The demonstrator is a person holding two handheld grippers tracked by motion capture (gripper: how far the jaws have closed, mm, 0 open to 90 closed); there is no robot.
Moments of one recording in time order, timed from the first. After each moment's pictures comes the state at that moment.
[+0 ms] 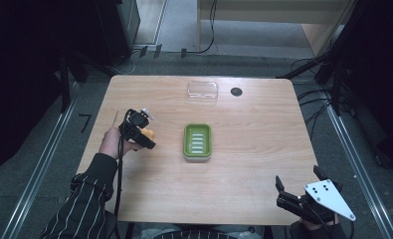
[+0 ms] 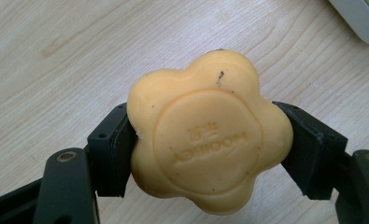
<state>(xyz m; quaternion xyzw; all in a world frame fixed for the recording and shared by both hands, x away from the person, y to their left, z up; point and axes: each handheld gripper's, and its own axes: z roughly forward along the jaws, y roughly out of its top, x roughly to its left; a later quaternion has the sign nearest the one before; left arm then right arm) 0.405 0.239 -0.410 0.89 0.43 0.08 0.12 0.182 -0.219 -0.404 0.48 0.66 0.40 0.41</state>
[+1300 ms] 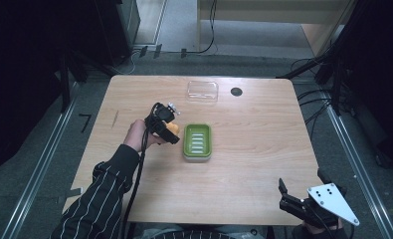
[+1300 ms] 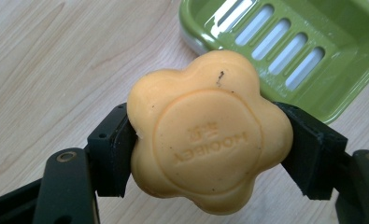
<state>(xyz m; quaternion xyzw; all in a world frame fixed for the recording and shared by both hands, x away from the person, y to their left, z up) 0.422 0.170 -0.402 0.92 0.36 0.08 0.16 0.175 -0.223 -0.405 0.49 0.65 0.40 0.42</state>
